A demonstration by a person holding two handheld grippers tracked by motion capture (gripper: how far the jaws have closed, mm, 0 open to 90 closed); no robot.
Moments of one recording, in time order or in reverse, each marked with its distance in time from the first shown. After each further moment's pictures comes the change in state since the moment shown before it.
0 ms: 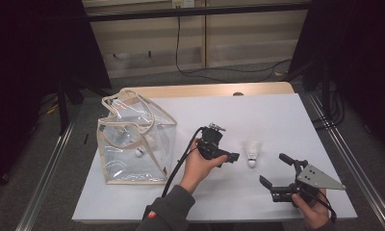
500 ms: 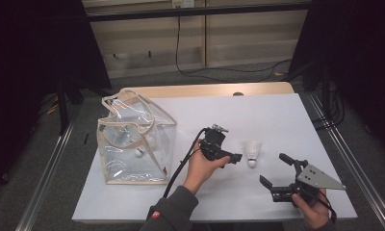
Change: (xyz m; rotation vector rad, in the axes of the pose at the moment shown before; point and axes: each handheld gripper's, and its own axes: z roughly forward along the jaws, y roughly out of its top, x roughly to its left) left arm -0.003 -0.001 0.010 -0.014 -0.006 0.012; right arm 0.000 0.000 0.000 0.000 0.001 0.005
